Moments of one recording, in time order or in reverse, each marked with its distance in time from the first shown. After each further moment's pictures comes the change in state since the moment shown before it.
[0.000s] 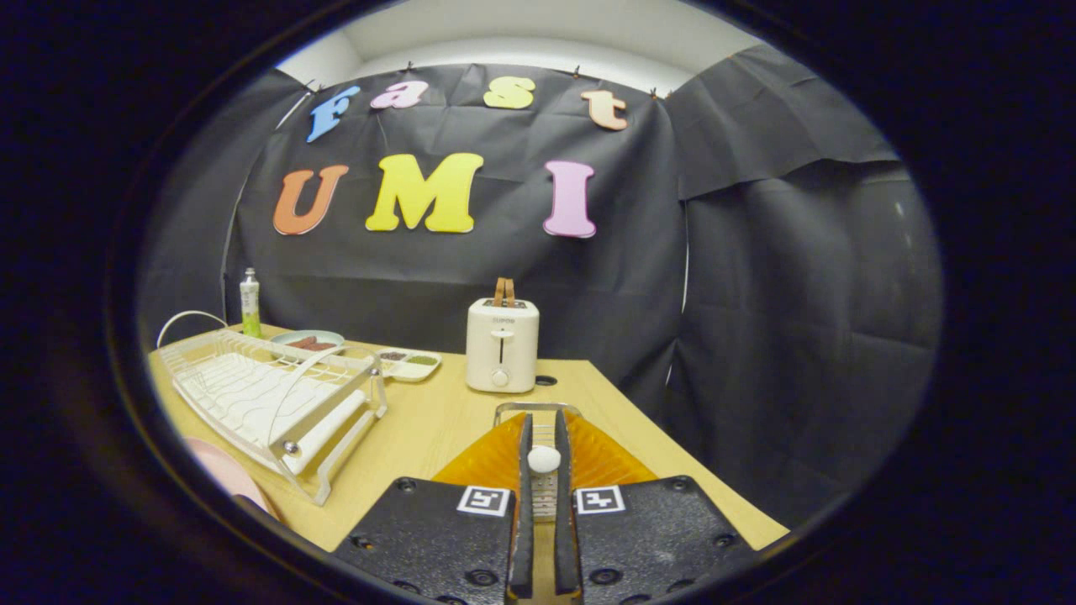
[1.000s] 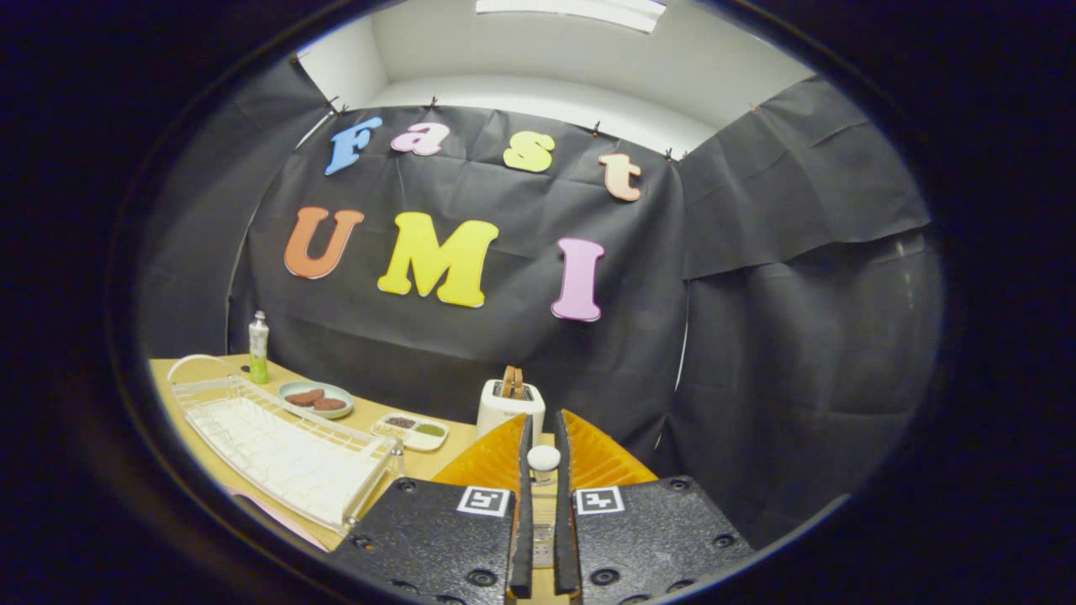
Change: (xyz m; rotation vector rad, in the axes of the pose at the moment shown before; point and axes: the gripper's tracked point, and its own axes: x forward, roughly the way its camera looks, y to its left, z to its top) arm -0.043 0.031 0.134 -0.032 -0.168 0.007
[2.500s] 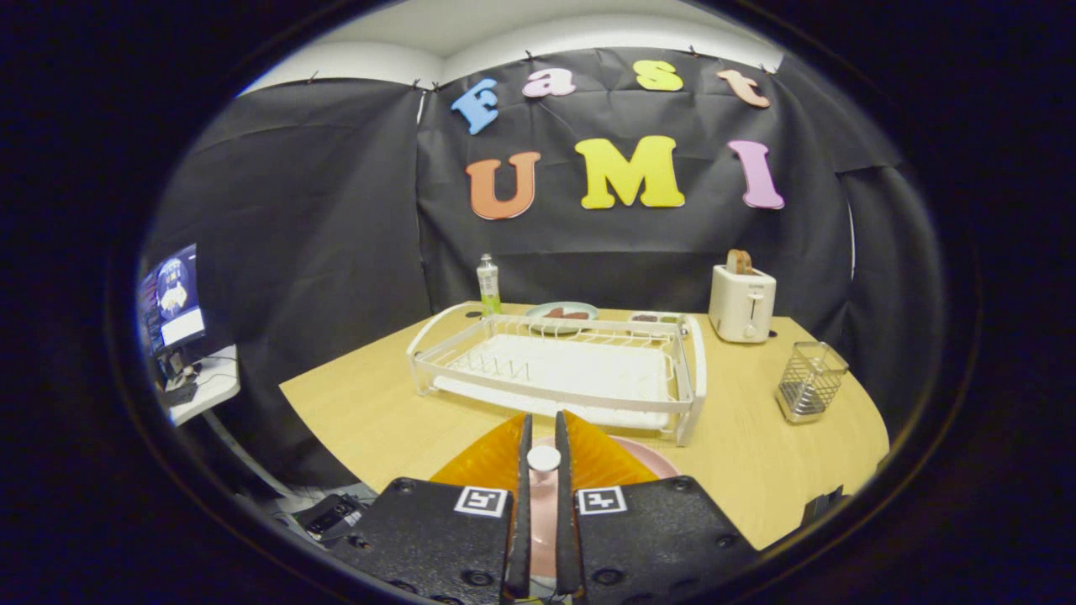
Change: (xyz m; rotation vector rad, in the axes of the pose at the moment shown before) arm -0.184 0.227 -0.101 0.102 0.386 0.619
